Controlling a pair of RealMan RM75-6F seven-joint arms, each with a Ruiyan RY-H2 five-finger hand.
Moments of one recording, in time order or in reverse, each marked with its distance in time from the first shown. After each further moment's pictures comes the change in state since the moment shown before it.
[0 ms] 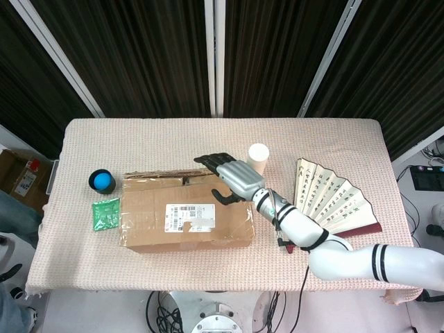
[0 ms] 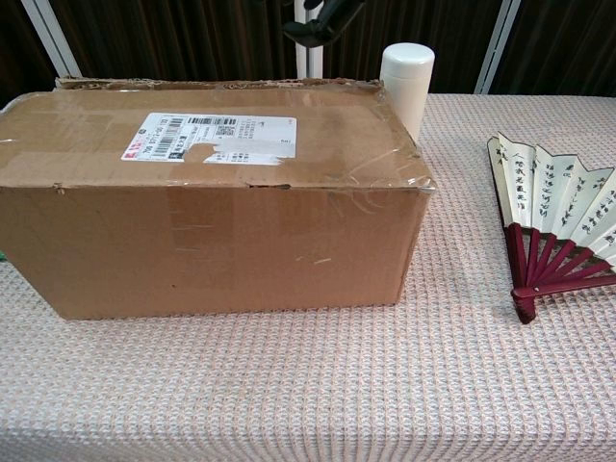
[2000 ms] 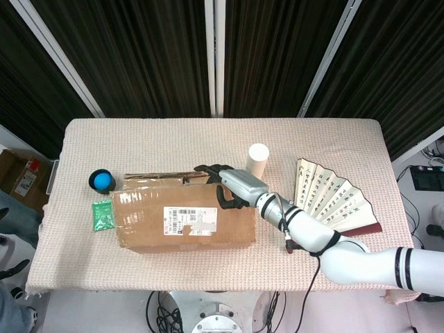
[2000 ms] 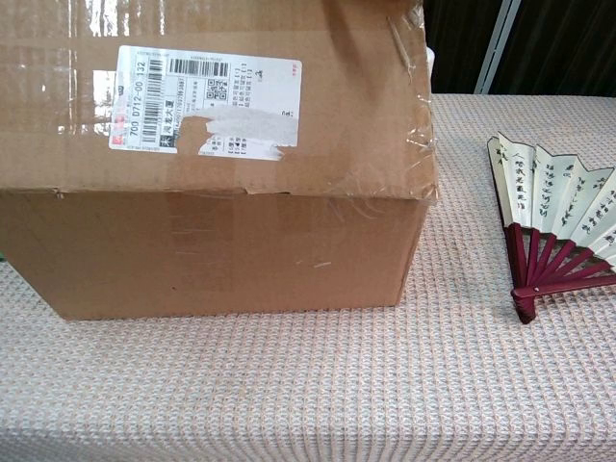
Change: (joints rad) left arm -0.026 0.036 -0.020 -0.054 0.057 -0.009 0.007; right arm -0.031 0.218 0.064 -0.165 0.086 -0.166 0.248
